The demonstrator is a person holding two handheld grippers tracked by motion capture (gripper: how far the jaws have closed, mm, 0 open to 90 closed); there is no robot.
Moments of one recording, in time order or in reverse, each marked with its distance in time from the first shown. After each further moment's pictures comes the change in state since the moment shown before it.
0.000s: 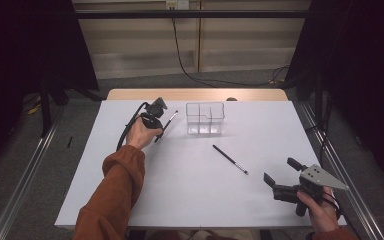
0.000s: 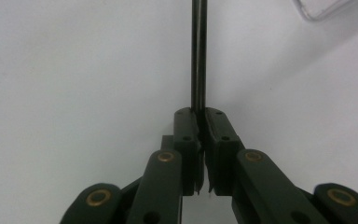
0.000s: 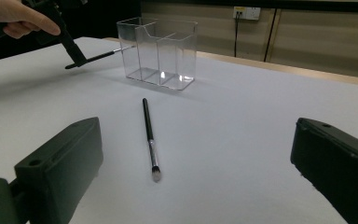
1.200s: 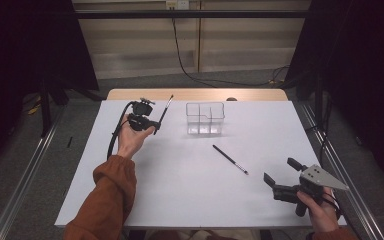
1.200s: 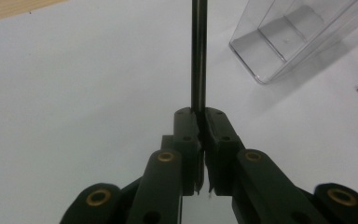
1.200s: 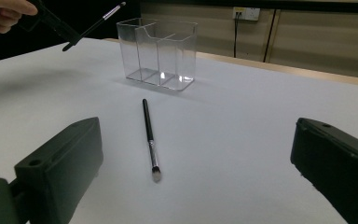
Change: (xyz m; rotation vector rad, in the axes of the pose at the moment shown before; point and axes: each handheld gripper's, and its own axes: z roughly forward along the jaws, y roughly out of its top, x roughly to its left) left arm 0.008 -0.033 -0.033 -0.377 -0.055 -0.003; right arm 0.000 0.000 0.000 -0.003 -0.002 0.000
